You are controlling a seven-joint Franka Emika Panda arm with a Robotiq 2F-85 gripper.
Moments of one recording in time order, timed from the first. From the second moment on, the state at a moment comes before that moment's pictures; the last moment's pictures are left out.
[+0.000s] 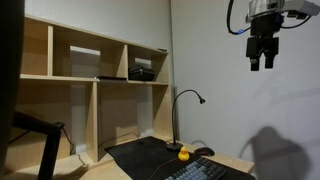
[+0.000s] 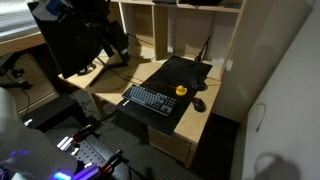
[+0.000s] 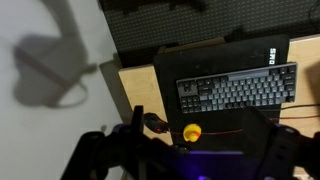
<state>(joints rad) -0.17 -0.91 -0.13 -2.53 -0.25 1.86 -0.12</state>
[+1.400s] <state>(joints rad) -0.31 -0.44 0.02 -2.64 -0.27 2.49 0.53</state>
